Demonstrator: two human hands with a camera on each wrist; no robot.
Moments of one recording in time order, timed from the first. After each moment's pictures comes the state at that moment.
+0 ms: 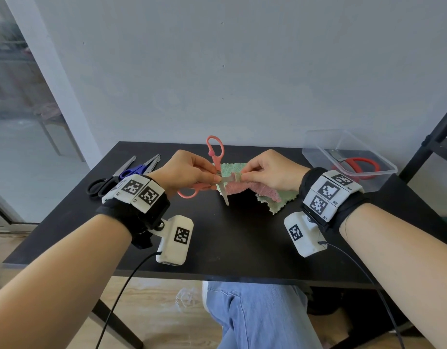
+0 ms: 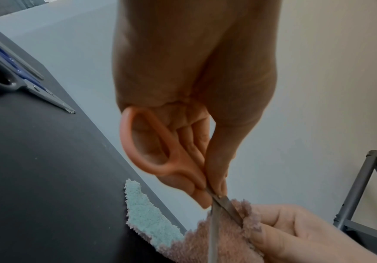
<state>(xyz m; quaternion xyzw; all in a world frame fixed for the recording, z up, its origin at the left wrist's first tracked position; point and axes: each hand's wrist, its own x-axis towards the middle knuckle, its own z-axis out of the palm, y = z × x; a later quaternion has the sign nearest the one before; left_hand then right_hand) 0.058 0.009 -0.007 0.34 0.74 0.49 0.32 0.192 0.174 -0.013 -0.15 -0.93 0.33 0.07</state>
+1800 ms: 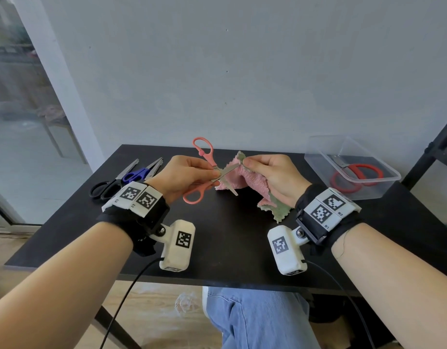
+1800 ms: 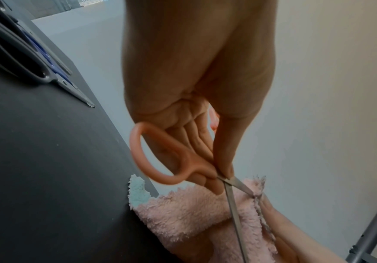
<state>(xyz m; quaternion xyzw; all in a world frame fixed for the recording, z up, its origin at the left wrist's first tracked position) 0.051 0.007 -0.015 0.29 0.68 0.58 0.34 0.185 0.160 -0.027 -0.18 -0.69 0.66 0.25</state>
